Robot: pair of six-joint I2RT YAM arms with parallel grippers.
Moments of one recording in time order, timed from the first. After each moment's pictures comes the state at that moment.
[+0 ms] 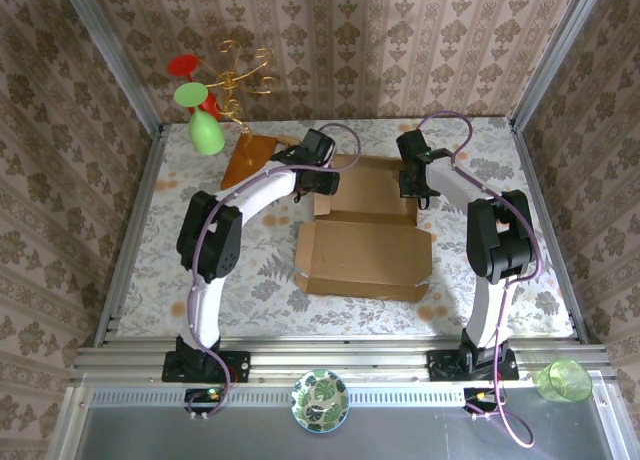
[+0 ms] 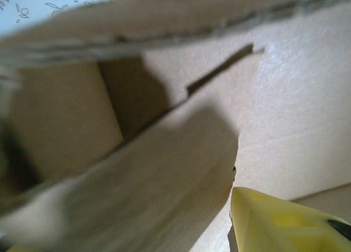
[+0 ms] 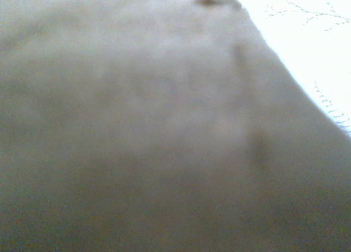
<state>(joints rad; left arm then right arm) -0.62 2.08 1.70 -0.56 -0.04 -0.21 0.23 1.95 1.47 -0.72 0.30 0.33</state>
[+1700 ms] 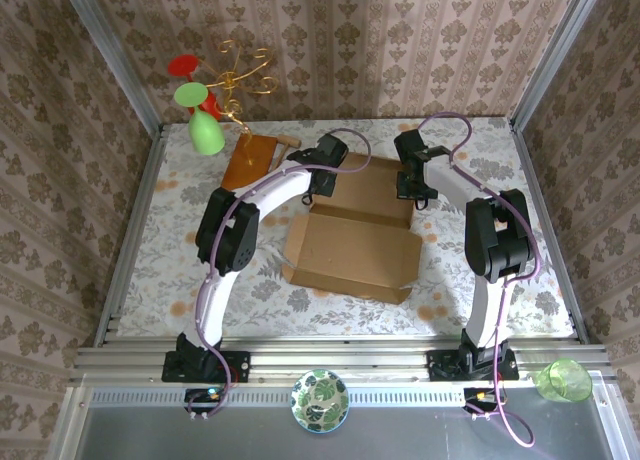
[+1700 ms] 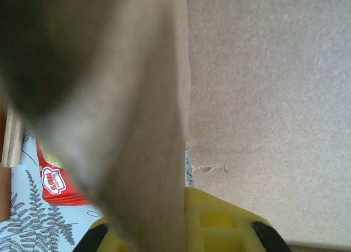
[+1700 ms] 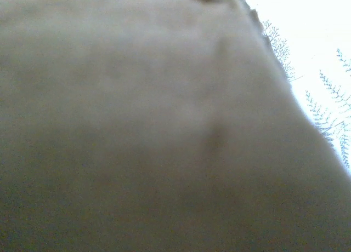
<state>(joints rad) -0.67 2.23 1.84 -0.70 -0.35 -0.23 0.24 1.96 1.51 -0.79 0.25 0.40</state>
